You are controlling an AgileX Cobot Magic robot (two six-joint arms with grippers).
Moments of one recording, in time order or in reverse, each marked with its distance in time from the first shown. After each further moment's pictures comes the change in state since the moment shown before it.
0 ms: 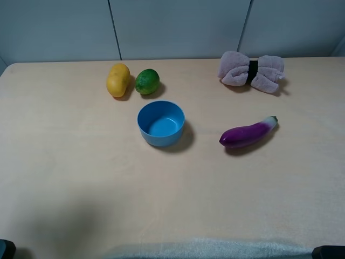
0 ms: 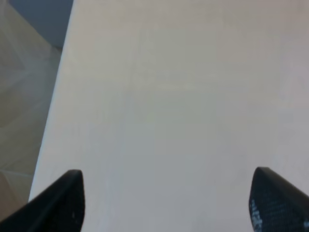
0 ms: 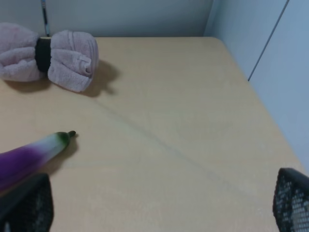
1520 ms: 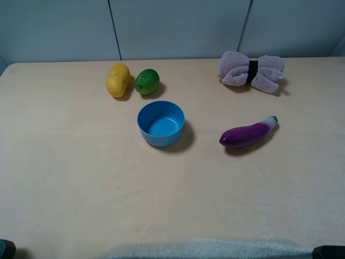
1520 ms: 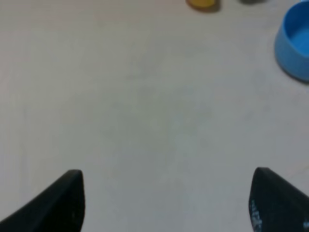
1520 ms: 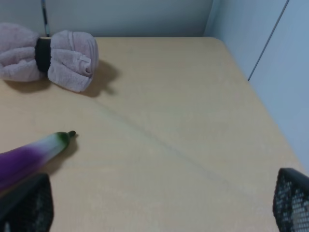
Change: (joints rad) left arm 0.001 -0.599 0.198 -0.344 0.094 0.369; right arm 0.000 0.000 0.000 0.000 0.000 0.000
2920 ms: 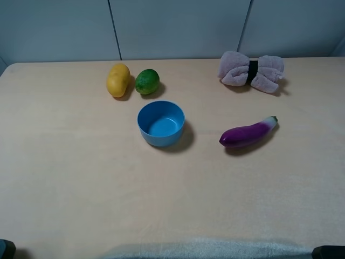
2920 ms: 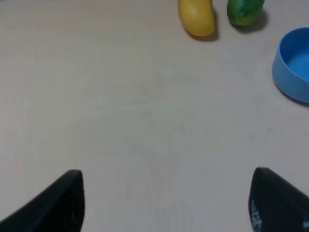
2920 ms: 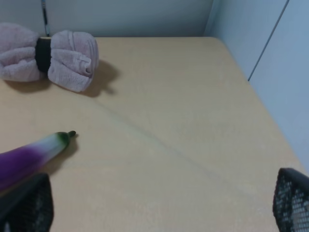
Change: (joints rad) left arm 0.000 -0.070 0.024 0.013 -0.034 0.006; right arm 0.000 0.000 0.000 0.000 0.000 0.000
